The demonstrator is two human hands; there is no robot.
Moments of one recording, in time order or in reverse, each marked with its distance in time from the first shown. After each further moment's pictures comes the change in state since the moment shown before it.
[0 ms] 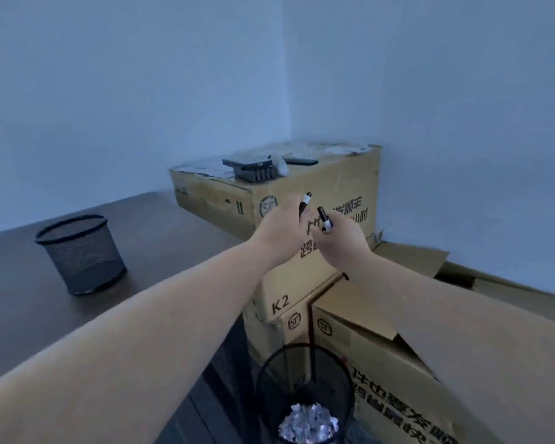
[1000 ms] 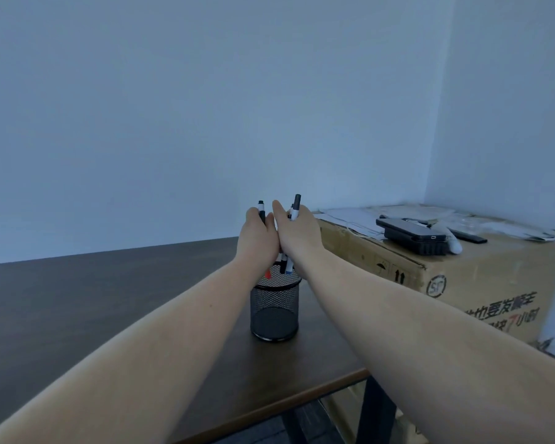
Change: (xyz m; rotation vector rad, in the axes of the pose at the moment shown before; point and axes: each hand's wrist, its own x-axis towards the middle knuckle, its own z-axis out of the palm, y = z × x) left_hand -0.041 -0.183 -0.244 -0.263 0.679 -0.418; right_hand 0.038 -0.309 0.214 0.657 -0.186 -0.185
